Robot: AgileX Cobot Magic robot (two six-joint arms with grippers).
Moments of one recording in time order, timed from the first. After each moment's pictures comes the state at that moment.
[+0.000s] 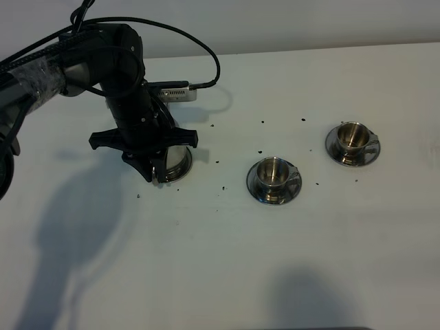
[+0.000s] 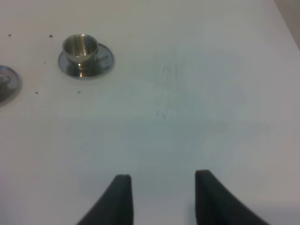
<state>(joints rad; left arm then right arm) -0.34 2.23 -1.72 -0.13 1.19 -0.19 -0.03 -0.01 -0.49 0.03 1.07 -0.09</state>
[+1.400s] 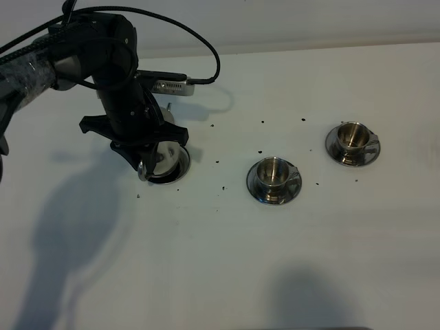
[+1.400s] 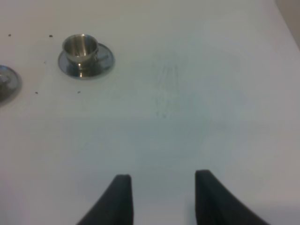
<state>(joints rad) -0.34 2.18 -1.72 -0.05 1.19 -0.09 -0.03 -0.01 -0.49 0.03 1.07 -0.09</state>
